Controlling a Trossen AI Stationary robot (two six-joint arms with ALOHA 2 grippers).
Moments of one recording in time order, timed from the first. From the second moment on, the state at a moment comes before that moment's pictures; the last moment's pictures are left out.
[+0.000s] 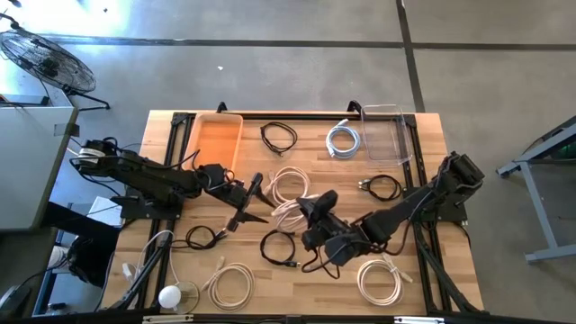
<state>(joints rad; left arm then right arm) -0.07 1.29 0.49 0.80 0.37 0.12 0.53 1.70 1.28 -0.05 1.18 -0.76</state>
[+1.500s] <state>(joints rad) -0.07 1.43 0.62 0.73 0.48 0.19 0.49 1.70 1.28 0.01 1.17 -0.63</state>
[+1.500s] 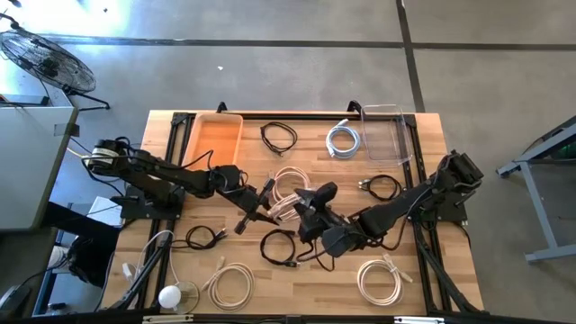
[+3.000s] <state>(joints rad) 0.23 0.98 0.95 -1.10 -0.57 0.41 0.71 1.70 1.28 0.03 1.54 -0.47</state>
